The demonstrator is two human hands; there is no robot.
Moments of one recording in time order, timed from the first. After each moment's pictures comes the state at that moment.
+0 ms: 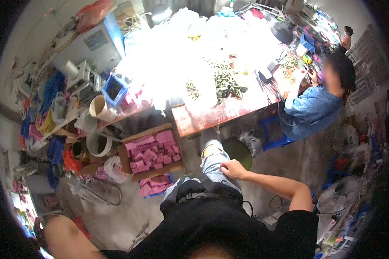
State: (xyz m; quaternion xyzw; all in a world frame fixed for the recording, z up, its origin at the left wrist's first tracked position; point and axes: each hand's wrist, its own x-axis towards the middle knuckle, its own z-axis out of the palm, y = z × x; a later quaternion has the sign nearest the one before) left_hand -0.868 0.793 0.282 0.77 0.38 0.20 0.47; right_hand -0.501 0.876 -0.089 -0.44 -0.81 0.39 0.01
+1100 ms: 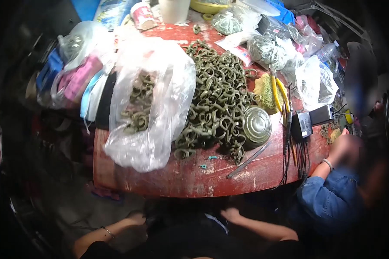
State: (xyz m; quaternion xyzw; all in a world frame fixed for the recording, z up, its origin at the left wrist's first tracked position) left_hand -0.645 0.856 -0.367 0.41 0.67 -0.14 0.60; right_hand -0.276 1.069 -0.384 -0.43 -0.80 0.38 -0.18
